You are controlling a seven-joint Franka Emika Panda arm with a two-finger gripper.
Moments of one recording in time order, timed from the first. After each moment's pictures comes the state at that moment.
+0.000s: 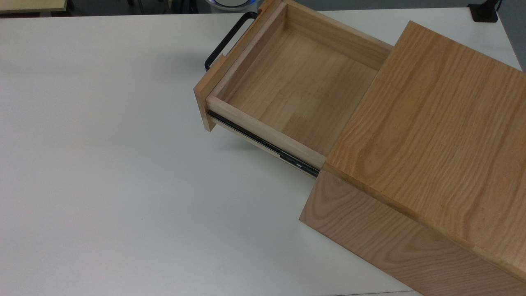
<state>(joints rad) 0.00 0.04 -0.15 -1.53 -0.08 1.47 -0.05</state>
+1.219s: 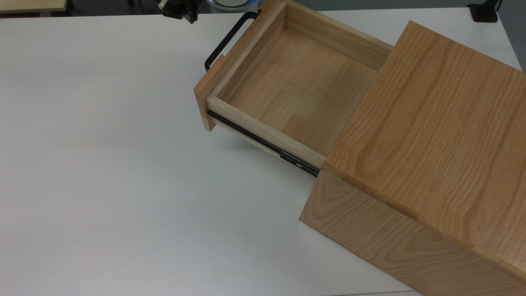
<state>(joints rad) 0.23 0.04 -0.23 -1.60 -0.08 1.47 -0.83</state>
